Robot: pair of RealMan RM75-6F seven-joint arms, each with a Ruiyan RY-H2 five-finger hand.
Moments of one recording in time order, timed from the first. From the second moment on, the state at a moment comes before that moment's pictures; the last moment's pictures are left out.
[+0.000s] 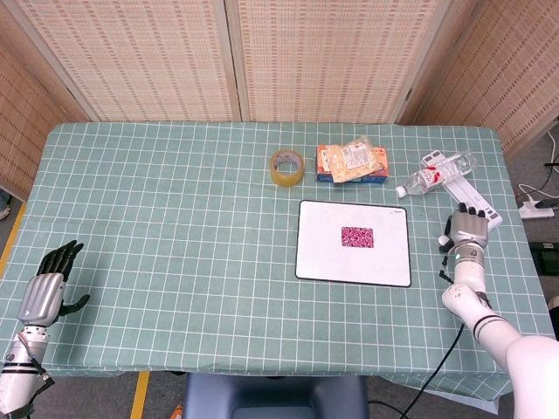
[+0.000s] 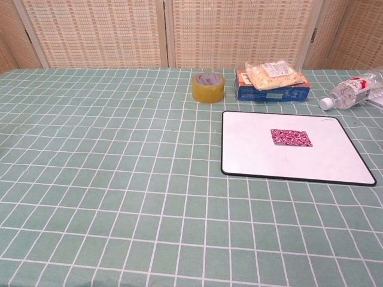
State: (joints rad) left arm -0.24 -1.42 -0.08 -1.07 1.44 1.31 -0.33; right arm 0.75 -1.65 0.22 -0.65 -0.33 0.54 -0.65
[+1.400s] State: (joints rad) left arm -0.24 -1.42 -0.07 -1.07 1.45 1.32 -0.36; right arm 0.77 -1.55 0.25 -0.95 -0.35 0.68 -0.63
